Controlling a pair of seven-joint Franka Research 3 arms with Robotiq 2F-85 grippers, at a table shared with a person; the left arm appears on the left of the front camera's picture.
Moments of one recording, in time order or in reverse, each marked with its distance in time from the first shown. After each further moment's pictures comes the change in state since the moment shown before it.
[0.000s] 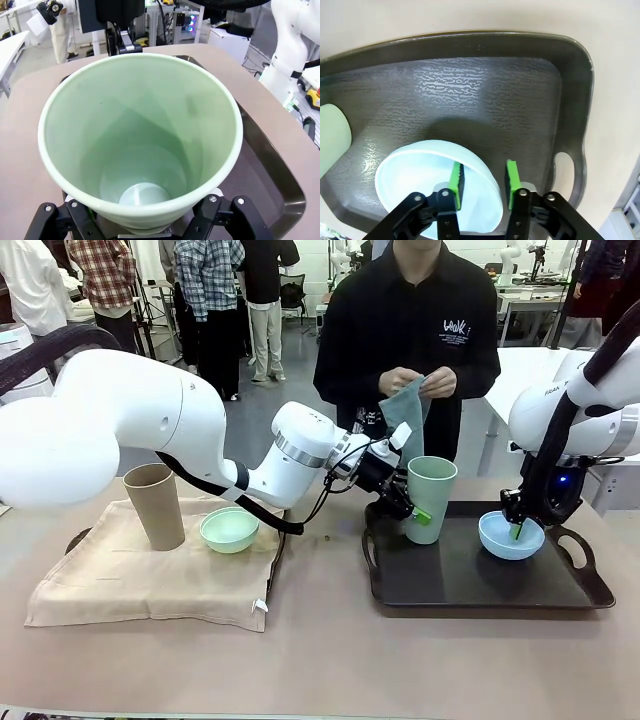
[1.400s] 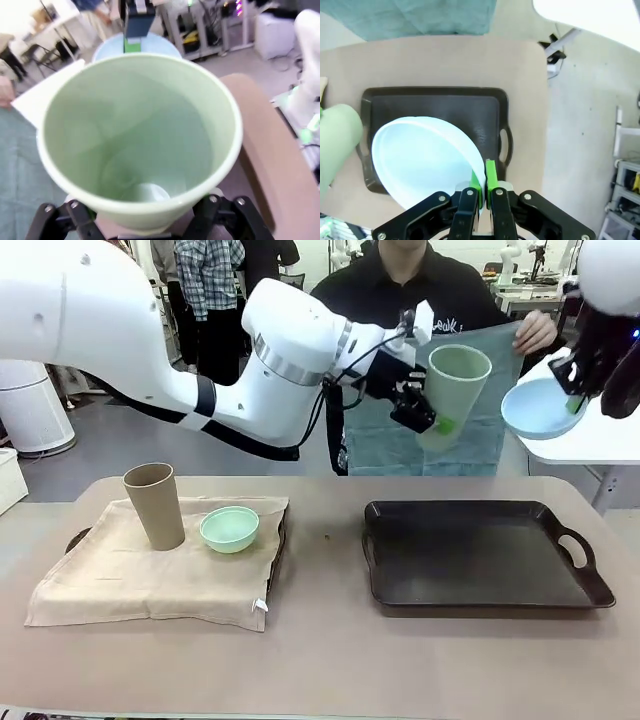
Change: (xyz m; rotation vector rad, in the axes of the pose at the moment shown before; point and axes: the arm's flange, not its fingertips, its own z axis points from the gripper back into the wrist) left arm 0.220 -0.079 0.088 0.330 0.112 -0.224; right arm -0.079 0.036 0.270 -0.146 -0.381 0.048
